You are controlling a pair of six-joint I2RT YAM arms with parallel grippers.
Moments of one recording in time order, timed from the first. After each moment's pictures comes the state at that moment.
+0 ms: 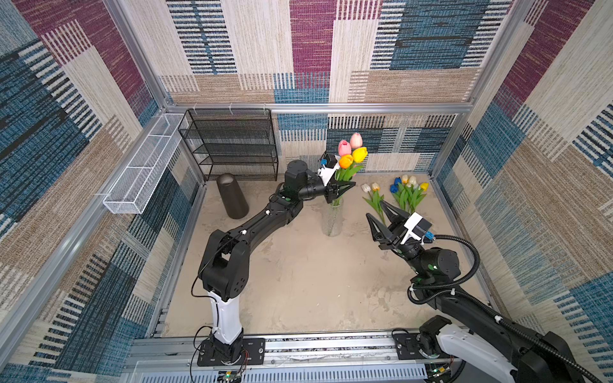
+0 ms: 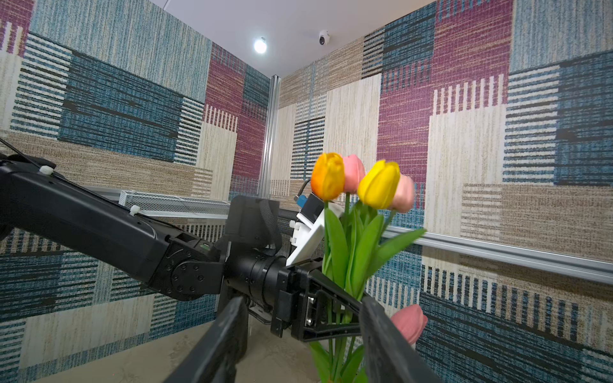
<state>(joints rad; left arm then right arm) -0.53 1.90 1.55 0.36 0.80 0.01 0.49 0.93 0.42 1.07 -0.28 0.04</state>
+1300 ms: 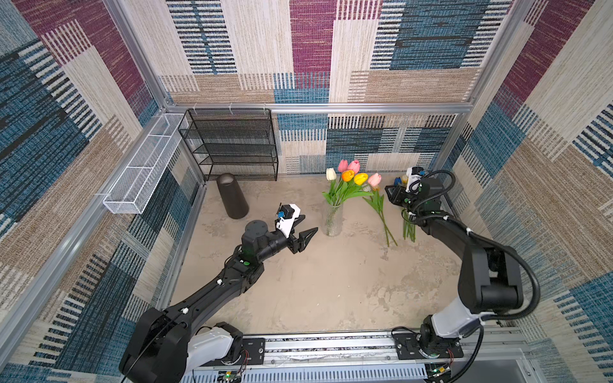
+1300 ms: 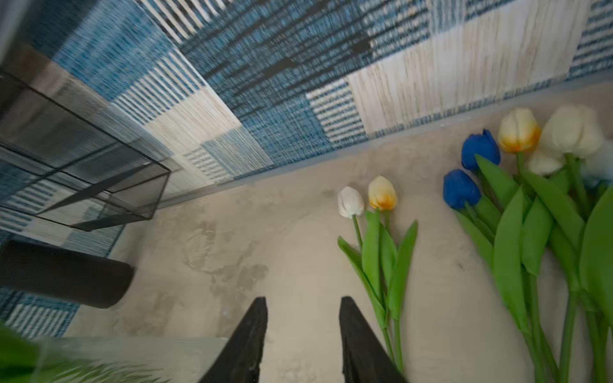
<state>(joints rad) -0.49 1.16 0.58 0.48 0.44 -0.05 -0.03 1.70 1.12 0.09 -0.35 0.35</state>
